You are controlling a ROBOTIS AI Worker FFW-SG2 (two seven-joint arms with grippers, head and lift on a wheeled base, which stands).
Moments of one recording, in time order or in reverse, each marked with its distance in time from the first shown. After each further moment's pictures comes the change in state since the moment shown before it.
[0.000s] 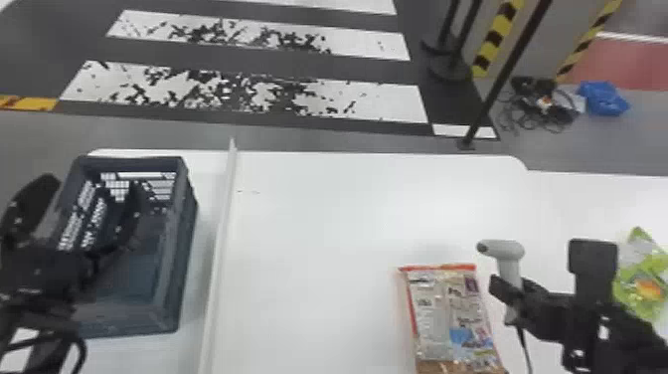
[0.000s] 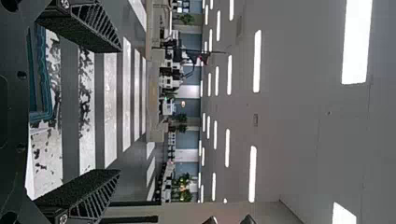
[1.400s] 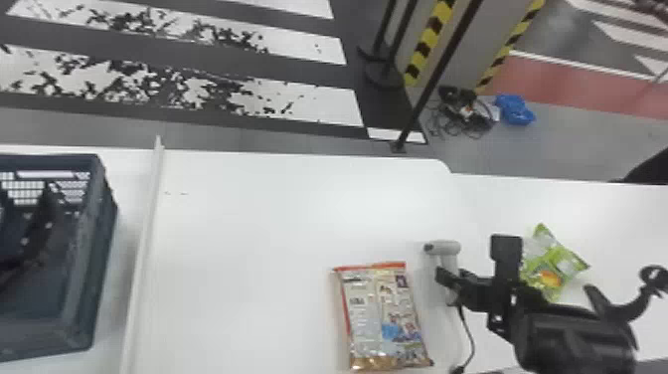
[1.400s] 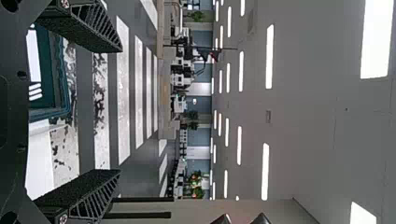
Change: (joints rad) left arm -0.003 -0.006 -0.005 0.000 -0.016 0.054 -0.009; right arm -0.317 -0.147 0.025 0.748 0.067 -0.359 0.136
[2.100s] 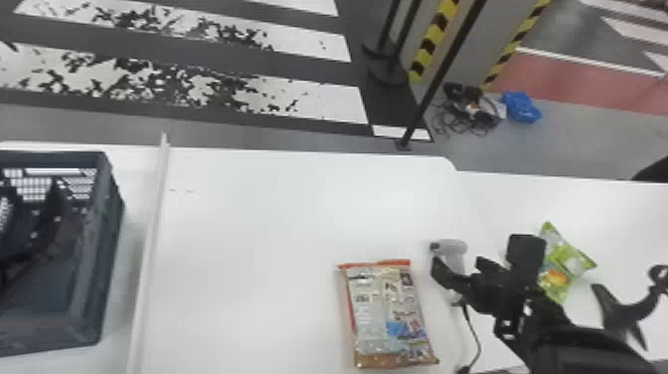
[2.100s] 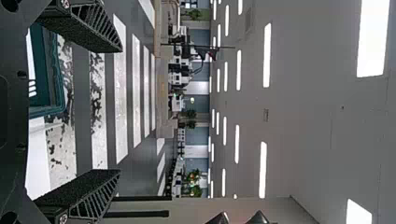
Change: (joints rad) left arm 0.000 0.000 0.000 -0.010 -0.002 -0.002 0.002; right arm 0.221 0.091 -0.059 -0.387 -0.050 -0.033 -0.059
